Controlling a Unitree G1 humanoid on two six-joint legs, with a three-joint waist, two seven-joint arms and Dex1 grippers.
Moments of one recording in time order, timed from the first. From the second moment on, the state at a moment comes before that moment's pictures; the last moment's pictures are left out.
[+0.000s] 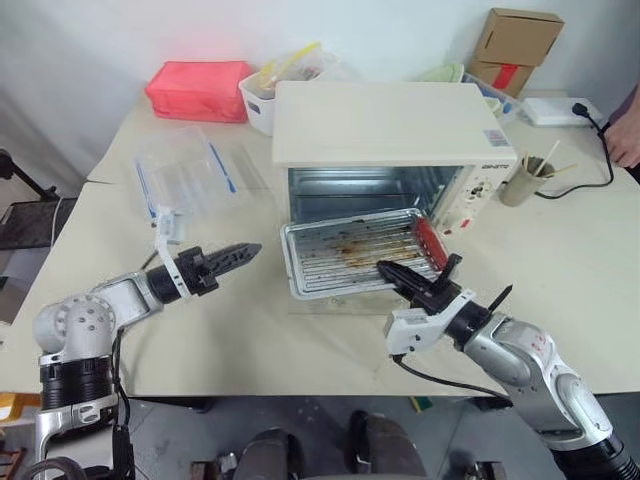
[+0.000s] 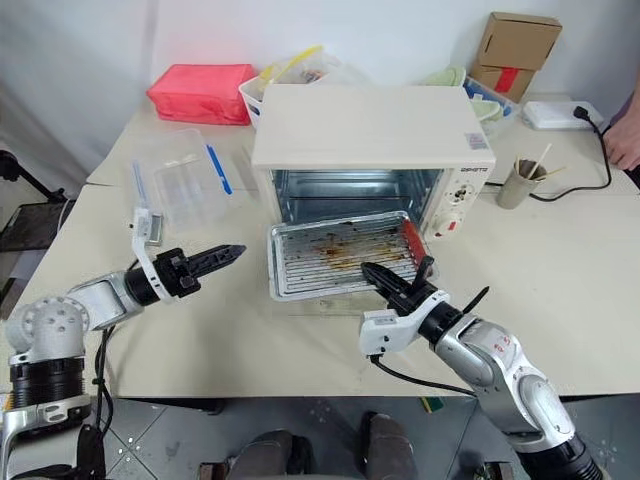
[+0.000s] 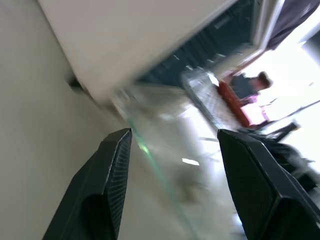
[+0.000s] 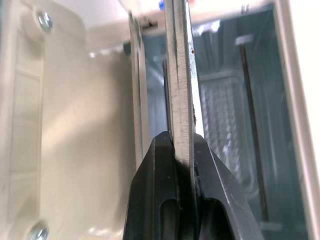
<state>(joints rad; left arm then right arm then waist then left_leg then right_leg) -0.47 0.54 0.39 0.04 -1.15 1.33 -0.51 -0.10 -0.67 0.16 -0.46 -0.67 -0.25 0.38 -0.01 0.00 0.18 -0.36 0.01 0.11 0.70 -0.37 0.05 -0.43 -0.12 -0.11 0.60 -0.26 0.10</state>
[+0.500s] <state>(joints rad) -0.48 0.39 0.35 0.13 -1.79 1.38 0.08 -0.20 -0.65 0.19 -0.39 -0.67 -0.33 0.39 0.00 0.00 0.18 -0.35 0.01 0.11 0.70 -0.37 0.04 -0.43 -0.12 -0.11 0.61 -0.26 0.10</state>
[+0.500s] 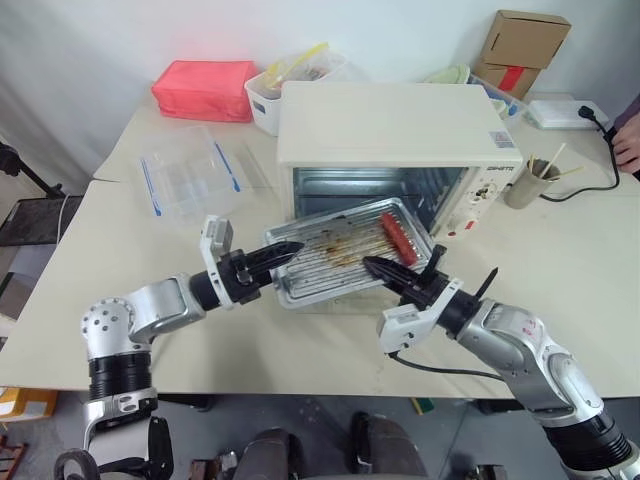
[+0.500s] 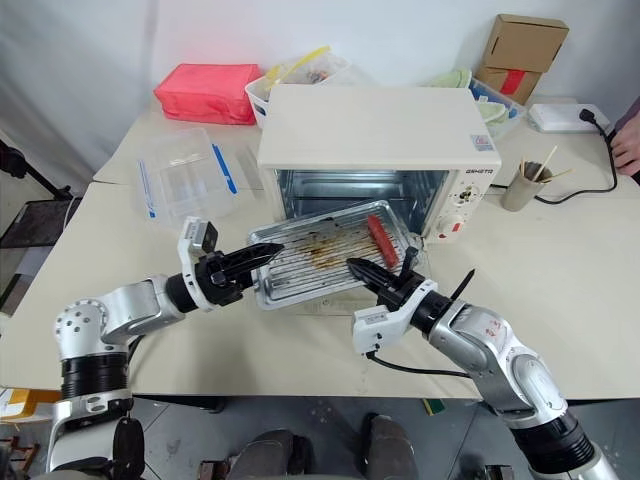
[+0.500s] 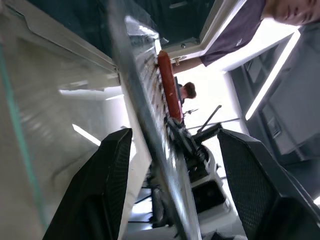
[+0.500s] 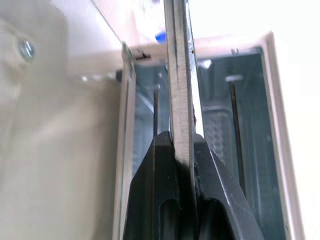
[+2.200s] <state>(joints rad) 0.23 0.27 0.64 -0.23 -1.95 1.14 0.01 -0.09 -0.84 -0.08 0.33 0.29 -0.59 0.92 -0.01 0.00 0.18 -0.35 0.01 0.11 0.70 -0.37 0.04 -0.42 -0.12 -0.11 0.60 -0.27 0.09</state>
